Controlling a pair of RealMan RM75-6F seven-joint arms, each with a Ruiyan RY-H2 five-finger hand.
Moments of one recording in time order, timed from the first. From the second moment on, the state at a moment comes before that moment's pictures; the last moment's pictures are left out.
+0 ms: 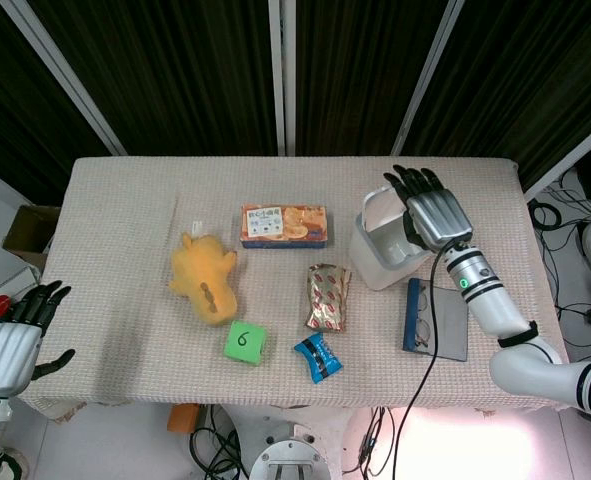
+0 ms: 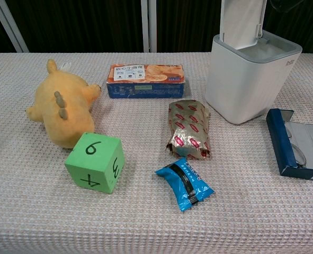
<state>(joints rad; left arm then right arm) -0.05 -1.09 0.02 -1.64 1.62 1.55 0.11 0.85 -1.11 0.24 -1.71 -0.92 0.91 -0.31</state>
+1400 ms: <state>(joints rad) -0.05 -1.08 0.02 -1.67 1.62 1.53 0.13 0.76 -1.08 0.15 -1.73 -1.19 0.97 -0.24</state>
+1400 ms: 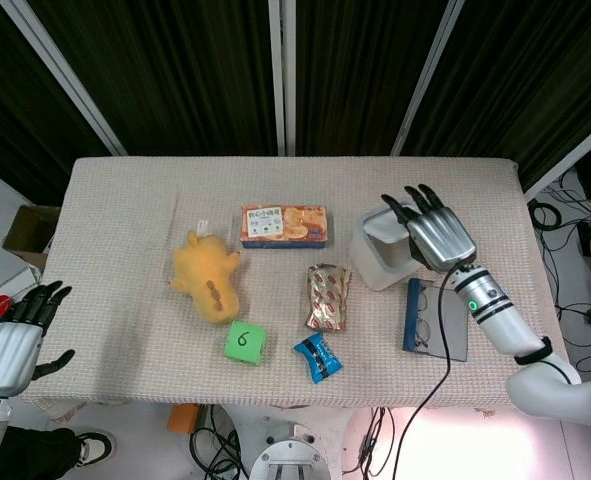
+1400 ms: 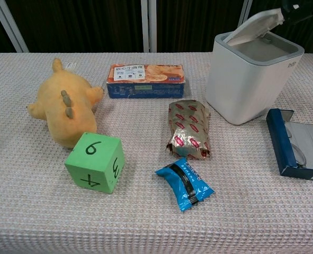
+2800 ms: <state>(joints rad) -0.05 -1.11 0.00 -1.61 1.60 1.55 0.09 0.35 -1.08 0.04 -1.71 -1.39 1.48 -0.29</state>
